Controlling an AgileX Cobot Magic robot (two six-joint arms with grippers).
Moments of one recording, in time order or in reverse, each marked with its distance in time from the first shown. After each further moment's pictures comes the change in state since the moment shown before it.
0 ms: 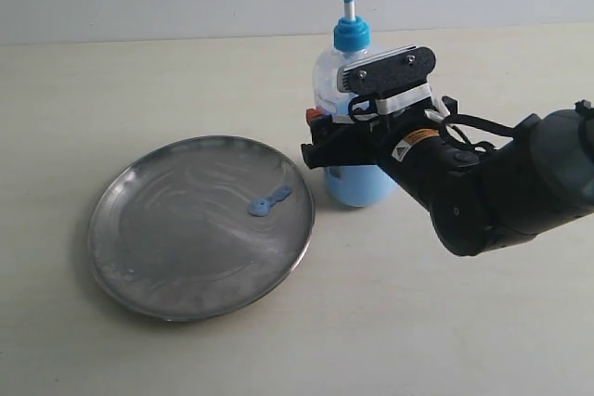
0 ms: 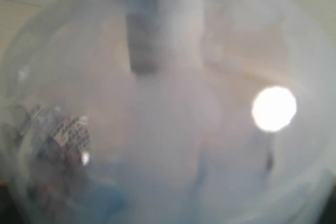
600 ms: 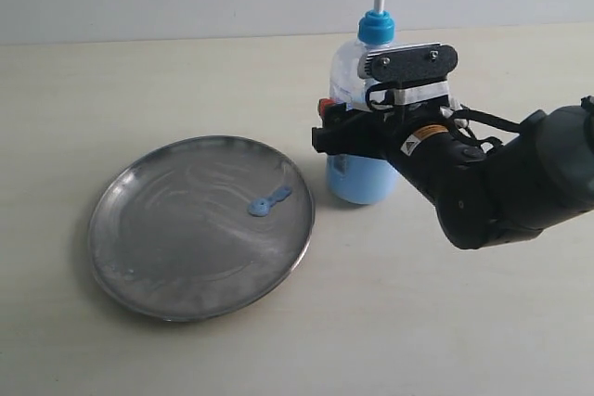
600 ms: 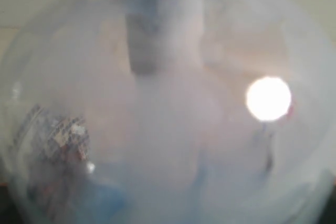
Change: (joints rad) left arm 0.000 -0.233 0.350 -0.006 -0.228 -0.008; right arm -0.028 0.000 0.000 0.024 -0.002 0.120
